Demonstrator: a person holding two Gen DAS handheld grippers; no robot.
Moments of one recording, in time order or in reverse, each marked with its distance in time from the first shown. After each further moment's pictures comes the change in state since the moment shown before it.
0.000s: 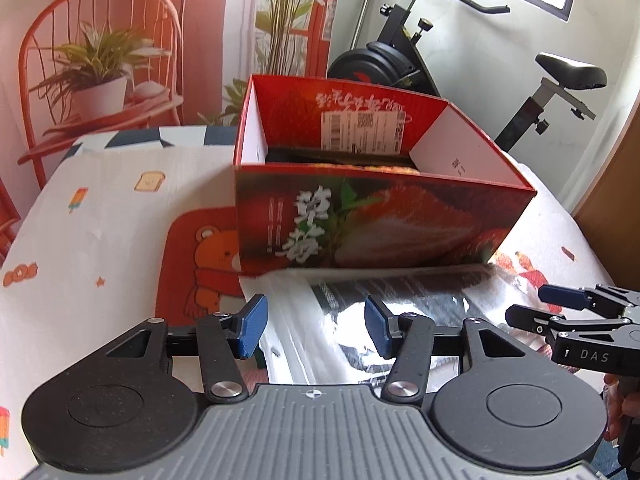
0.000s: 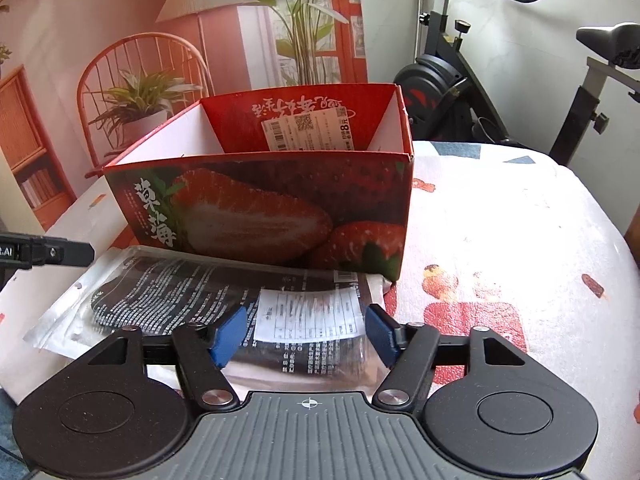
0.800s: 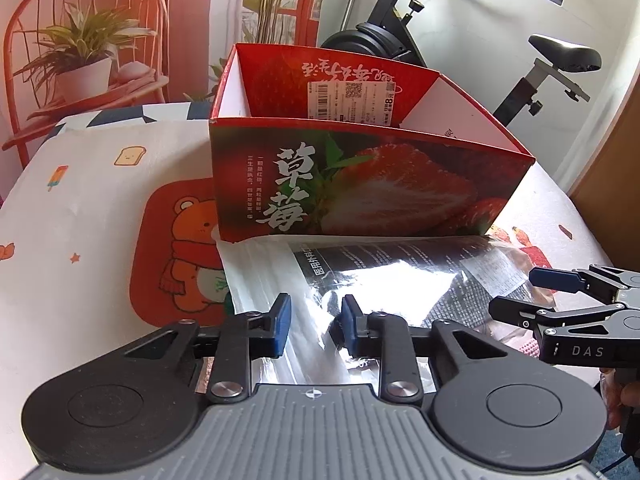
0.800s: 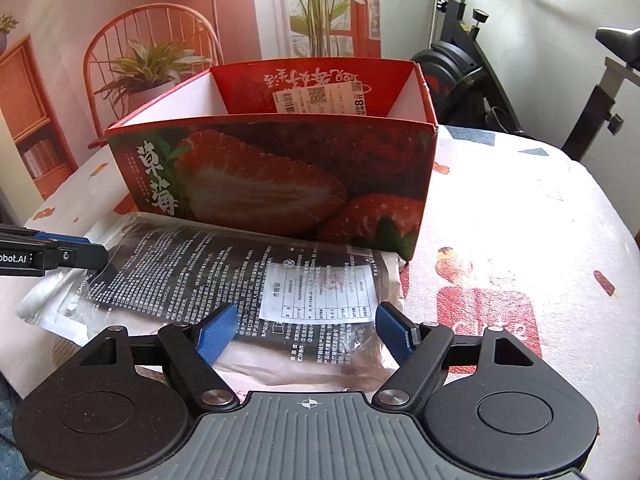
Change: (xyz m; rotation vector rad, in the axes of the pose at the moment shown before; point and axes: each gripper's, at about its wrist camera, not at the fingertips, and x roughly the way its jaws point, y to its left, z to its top) left arm 0.020 -0.006 -0.018 0.007 0.037 -0.028; right arm 0.015 0.004 -0.007 -0.056 0.060 0.011
